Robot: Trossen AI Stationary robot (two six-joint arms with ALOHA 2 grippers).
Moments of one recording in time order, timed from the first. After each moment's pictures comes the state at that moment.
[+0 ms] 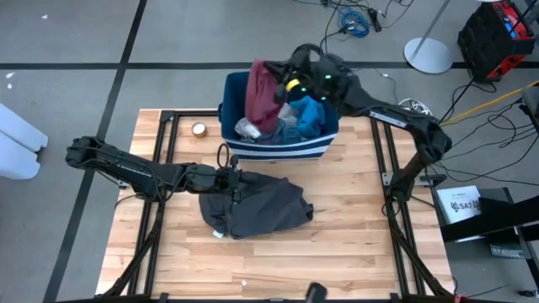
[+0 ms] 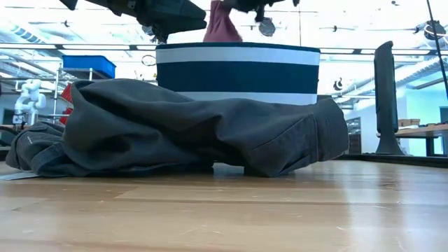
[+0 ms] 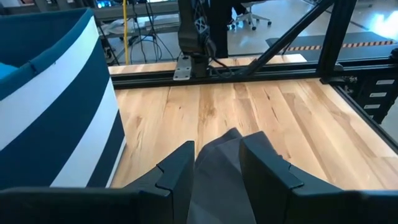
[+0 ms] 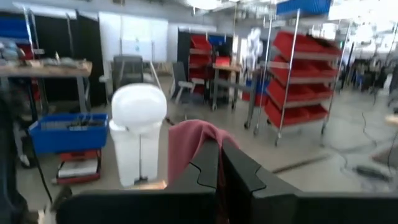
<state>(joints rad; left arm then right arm) -0.18 1.22 0.71 0.26 -0.19 0.03 -0.48 1.66 1.61 0.16 -0.01 -0.03</state>
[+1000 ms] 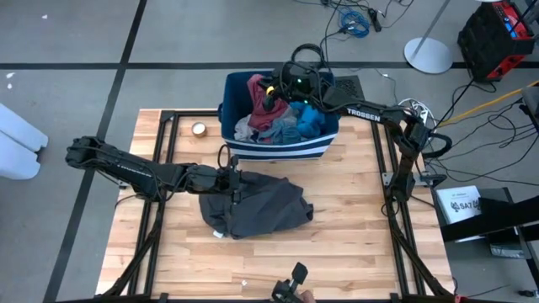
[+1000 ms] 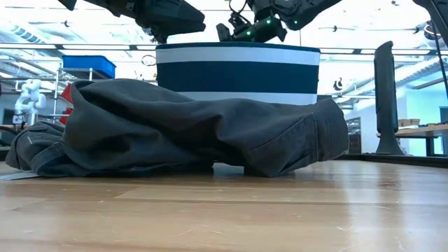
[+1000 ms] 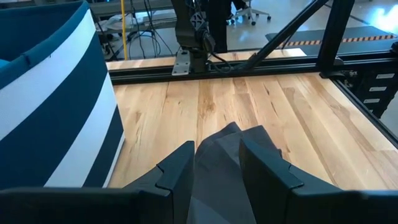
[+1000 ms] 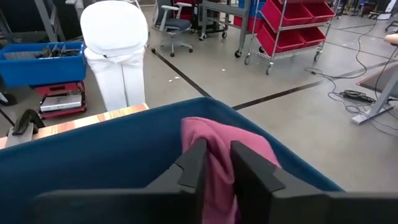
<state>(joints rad) -0.18 1.22 0.71 0.24 -0.19 0.03 -0.54 1.85 1.61 0.02 0.00 -0.01</state>
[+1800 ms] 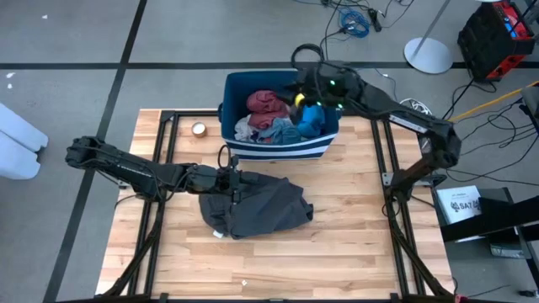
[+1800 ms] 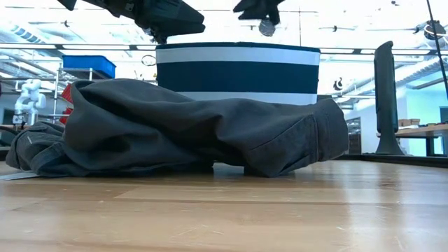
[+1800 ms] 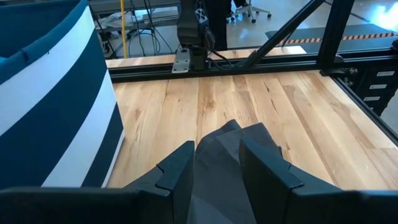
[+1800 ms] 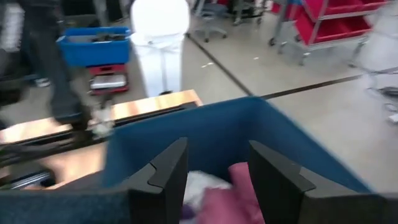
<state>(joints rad) -0.18 1.22 0.71 0.23 -0.19 0.03 -0.43 1.52 1.61 -0.39 -0.04 -0.01</state>
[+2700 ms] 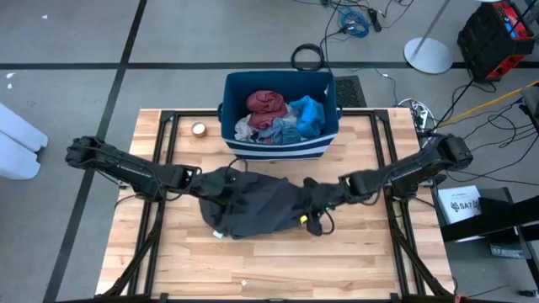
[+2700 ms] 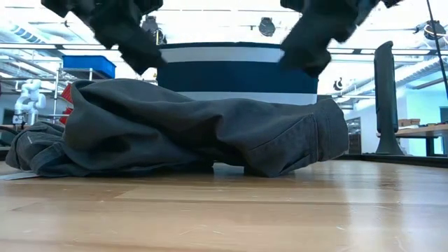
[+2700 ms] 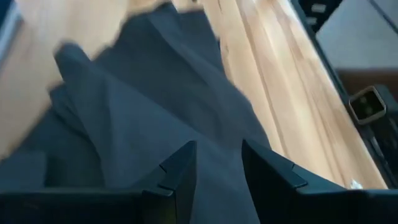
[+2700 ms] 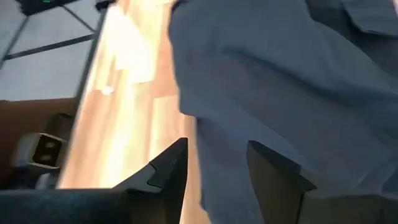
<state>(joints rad) -0.20 1.22 0.71 -0.11 0.08 -0.19 0.27 1.43 0.89 -0.15 0.03 0.41</state>
